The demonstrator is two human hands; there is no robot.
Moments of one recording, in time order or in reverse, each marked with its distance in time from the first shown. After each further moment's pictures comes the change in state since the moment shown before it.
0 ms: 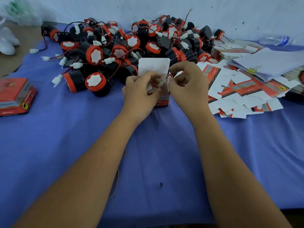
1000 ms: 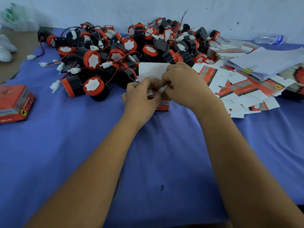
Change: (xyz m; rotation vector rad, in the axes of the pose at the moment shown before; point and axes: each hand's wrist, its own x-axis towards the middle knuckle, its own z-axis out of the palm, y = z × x) left_hand -0.004 0.006 0.004 -0.047 -0.020 -0.031; right_hand 0.037 -0.014 -0.014 -0.728 -0.576 -0.258
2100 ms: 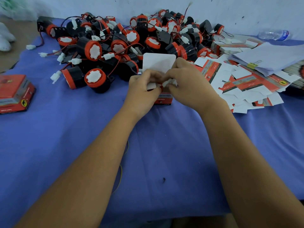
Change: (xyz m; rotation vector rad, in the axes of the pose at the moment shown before) left_hand 0.008 -0.011 -0.003 -0.251 -0.129 0.016; right_hand -0.015 0.000 0.016 0.146 0.090 -0.011
